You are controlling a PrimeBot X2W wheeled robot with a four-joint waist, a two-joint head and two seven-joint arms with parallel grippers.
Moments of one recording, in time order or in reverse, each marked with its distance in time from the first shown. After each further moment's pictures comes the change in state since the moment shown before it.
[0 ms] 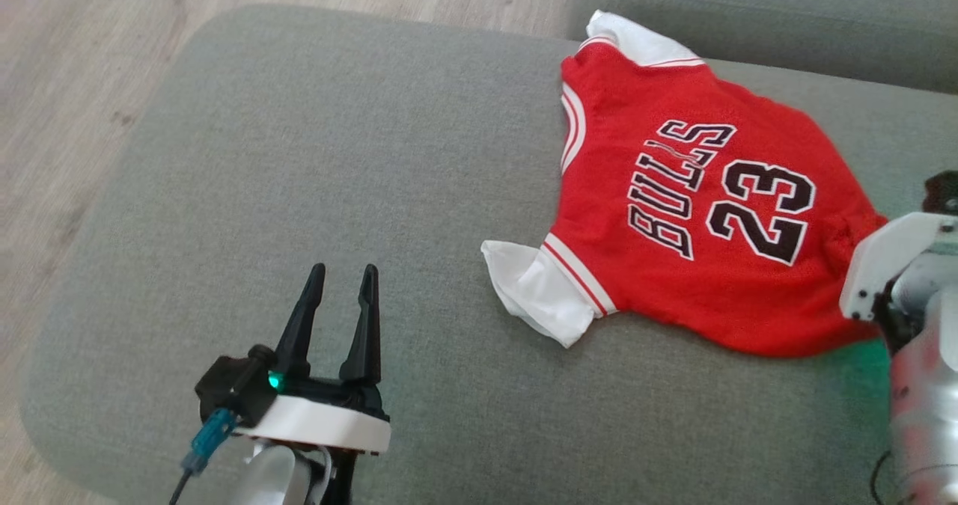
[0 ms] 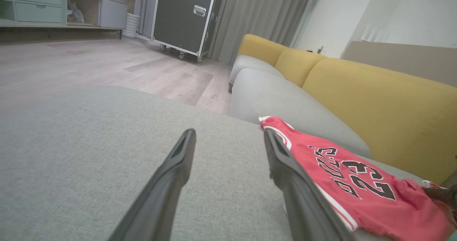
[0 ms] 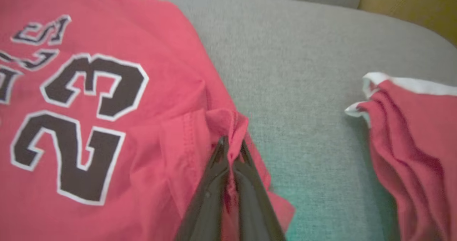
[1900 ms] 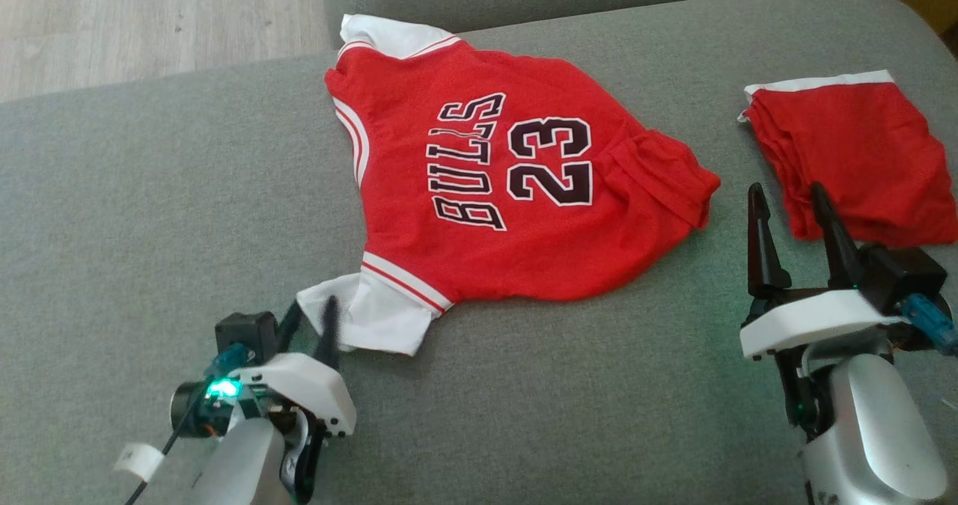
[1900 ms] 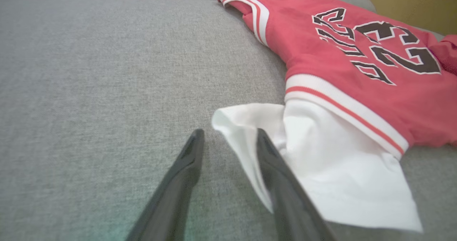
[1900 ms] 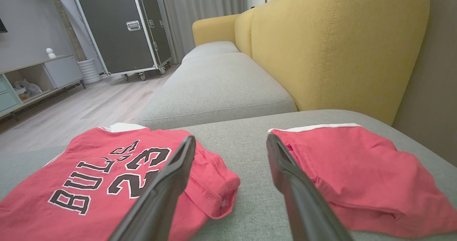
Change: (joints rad) left arm -0.202 0.011 0.062 0.444 0.097 0.081 0.221; right arm 0.355 0.085 0.432 -0.502 0.448 0.000 -0.541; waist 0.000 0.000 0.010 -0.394
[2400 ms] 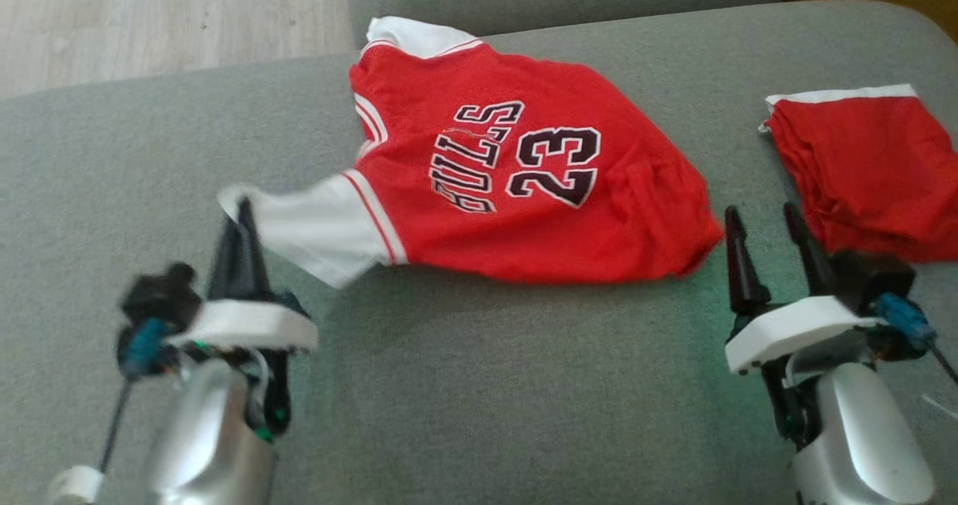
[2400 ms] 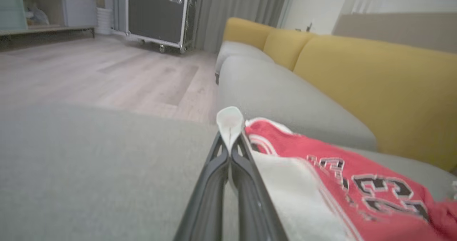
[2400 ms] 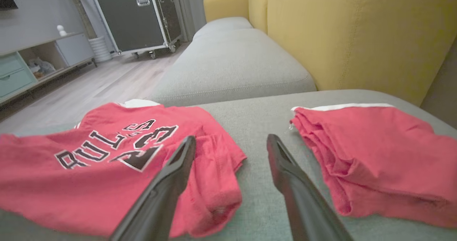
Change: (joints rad) left arm -0.044 -0.004 0.114 -0.151 -0.055 0.035 -0.214; right arm 0.005 0.000 0.023 0.032 0.000 0.000 0.058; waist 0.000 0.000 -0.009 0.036
